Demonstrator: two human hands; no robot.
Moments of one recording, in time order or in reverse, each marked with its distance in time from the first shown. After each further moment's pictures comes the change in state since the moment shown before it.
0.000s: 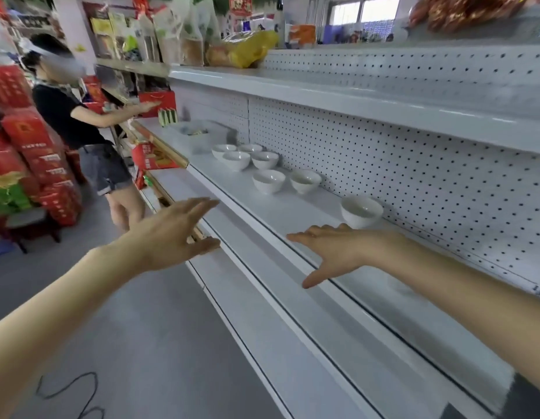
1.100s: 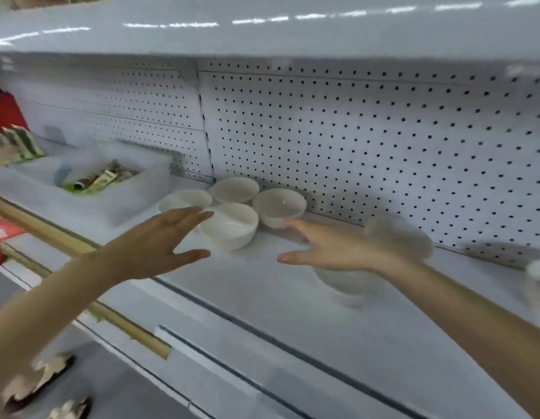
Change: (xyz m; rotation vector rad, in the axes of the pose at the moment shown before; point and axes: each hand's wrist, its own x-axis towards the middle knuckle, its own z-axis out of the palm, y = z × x) left_hand 0.562 -0.357 0.175 -0.093 -0.046 0.565; right_hand 0.521 0.096 -0.117 0.678 0.280 0.364
